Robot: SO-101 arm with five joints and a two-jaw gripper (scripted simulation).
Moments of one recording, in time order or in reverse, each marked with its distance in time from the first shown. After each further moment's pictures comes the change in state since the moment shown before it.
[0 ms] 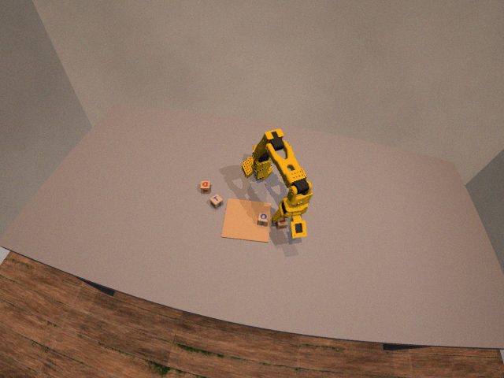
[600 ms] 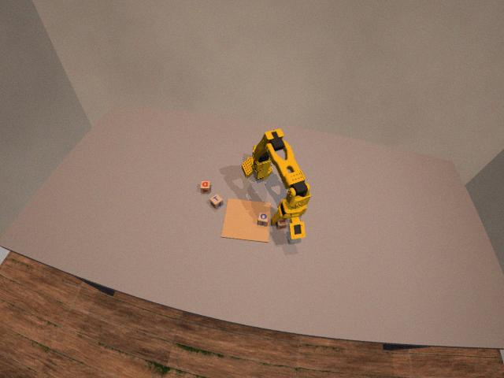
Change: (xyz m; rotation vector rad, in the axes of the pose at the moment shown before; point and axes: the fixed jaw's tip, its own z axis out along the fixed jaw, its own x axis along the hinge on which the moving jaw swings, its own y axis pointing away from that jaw) arm 0.002 0.000 0.011 -0.001 -0.002 0.000
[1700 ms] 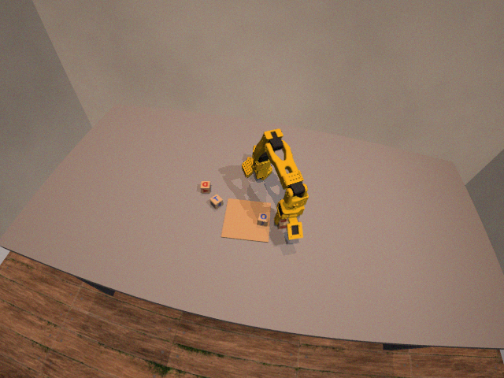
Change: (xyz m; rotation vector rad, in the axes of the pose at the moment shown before) arm 0.001 -0.006 0.002 0.002 0.006 0.000
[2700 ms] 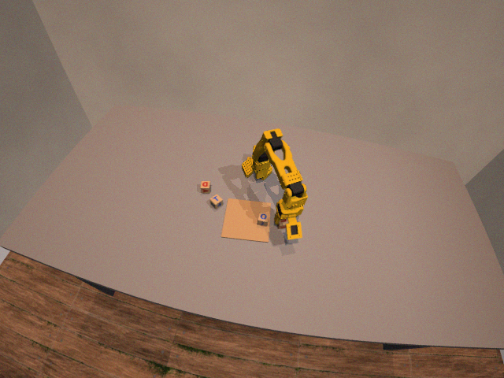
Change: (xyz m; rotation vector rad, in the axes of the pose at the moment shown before) arm 0.000 -0.003 0.000 -0.001 -0.001 -0.002
